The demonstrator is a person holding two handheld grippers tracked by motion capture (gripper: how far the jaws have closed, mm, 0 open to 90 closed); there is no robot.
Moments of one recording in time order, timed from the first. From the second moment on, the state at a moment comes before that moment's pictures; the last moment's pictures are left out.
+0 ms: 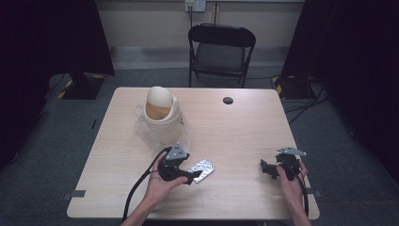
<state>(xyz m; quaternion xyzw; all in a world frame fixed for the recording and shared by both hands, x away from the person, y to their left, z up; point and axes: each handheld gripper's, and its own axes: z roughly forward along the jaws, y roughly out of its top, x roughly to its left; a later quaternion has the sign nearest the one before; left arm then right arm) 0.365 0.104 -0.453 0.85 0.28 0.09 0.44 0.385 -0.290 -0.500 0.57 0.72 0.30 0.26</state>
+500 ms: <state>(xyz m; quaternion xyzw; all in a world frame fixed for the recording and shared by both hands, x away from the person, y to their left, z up) 0.365 0.083 -0.479 0.87 0.26 0.07 0.41 0.385 -0.290 -0.500 0.57 0.72 0.30 0.26</state>
